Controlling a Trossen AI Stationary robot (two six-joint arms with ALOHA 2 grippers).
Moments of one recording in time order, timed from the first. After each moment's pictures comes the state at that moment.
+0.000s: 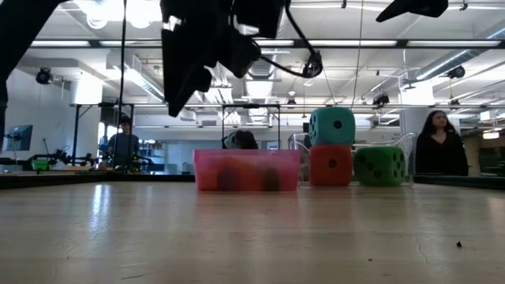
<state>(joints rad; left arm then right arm) -0.01 2.09 1.86 -1.57 0.18 -0.21 0.26 1.04 1.22 -0.93 0.36 1.02</state>
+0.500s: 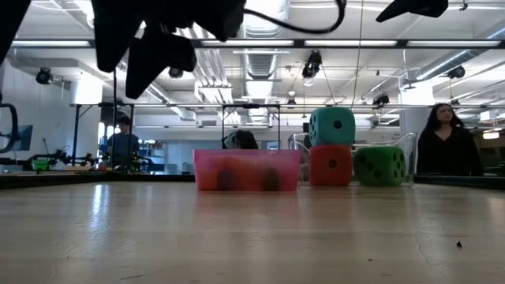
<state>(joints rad) -0.27 2.09 1.86 -1.54 0.23 -0.32 0.26 1.04 1.22 -0.93 0.36 1.02</state>
